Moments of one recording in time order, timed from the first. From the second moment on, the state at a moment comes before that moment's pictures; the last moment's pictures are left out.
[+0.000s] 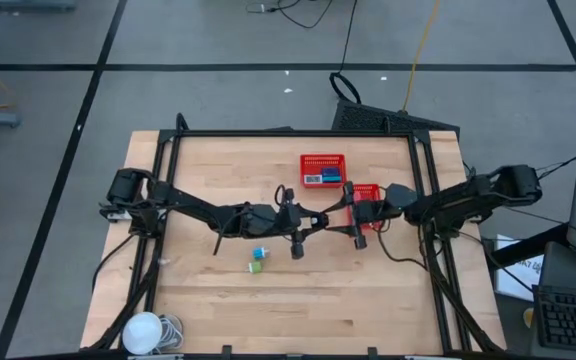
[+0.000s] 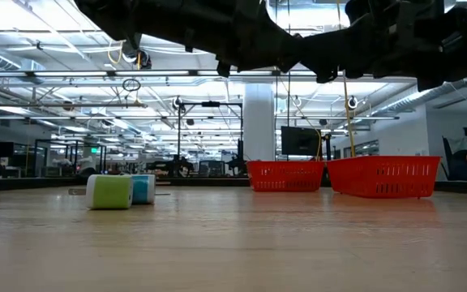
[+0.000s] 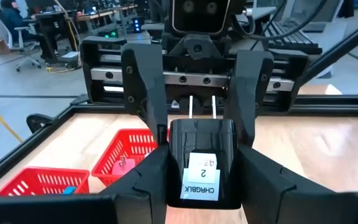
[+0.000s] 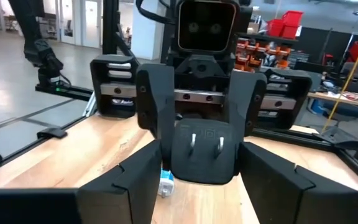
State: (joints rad) left arm -0.14 1.81 1.02 0.65 -0.28 0.03; right arm -0.02 1.31 0.33 1.06 -0.24 -0.13
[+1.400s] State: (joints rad) left arm -0.20 1.80 1.02 0.57 -0.27 -0.34; right arm -0.04 1.27 0.33 1.02 -0.22 -0.12
